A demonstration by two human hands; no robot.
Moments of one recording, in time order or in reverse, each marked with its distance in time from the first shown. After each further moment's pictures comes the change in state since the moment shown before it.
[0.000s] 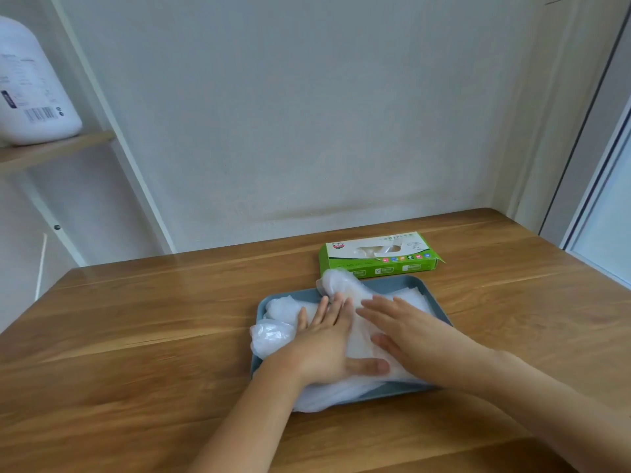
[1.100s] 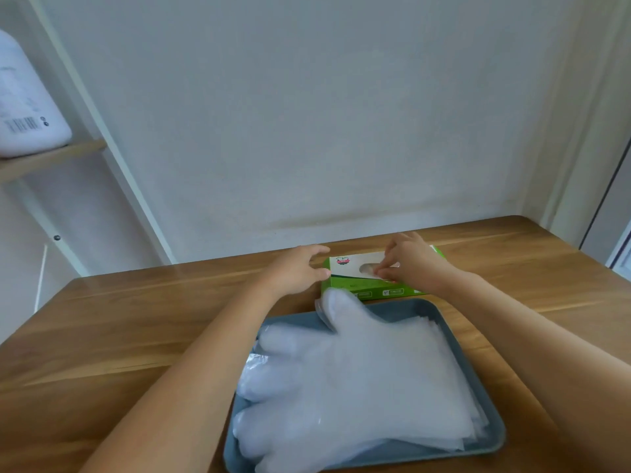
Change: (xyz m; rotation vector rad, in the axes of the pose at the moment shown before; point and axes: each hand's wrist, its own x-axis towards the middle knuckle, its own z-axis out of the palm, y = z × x) left_hand 0.086 -0.050 -0.099 -0.281 0.289 -0.122; right_hand 0.122 0.110 -0.028 0.194 0.248 0.179
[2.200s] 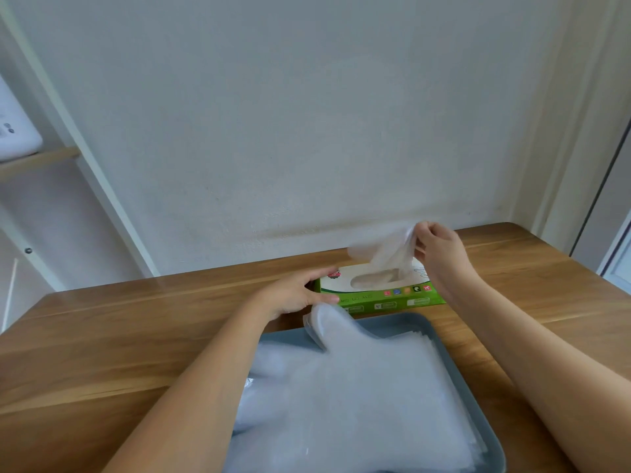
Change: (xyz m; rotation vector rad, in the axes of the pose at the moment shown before) left_hand 0.037 -0.026 0.032 -0.418 -0.218 0.066; right_hand 0.010 0.026 -0.007 1.196 0.496 0.411
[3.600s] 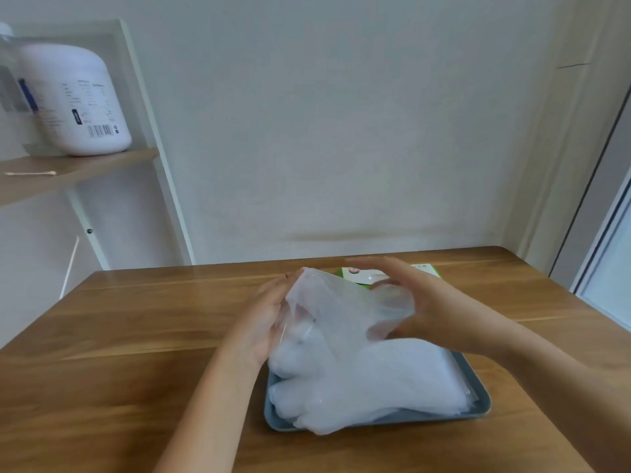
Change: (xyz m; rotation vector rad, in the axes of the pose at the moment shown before) left_hand -0.171 0.029 0.013 -1.048 0.292 0.212; right_hand -0.190 -0.095 0.023 -0.791 -0.754 -0.509
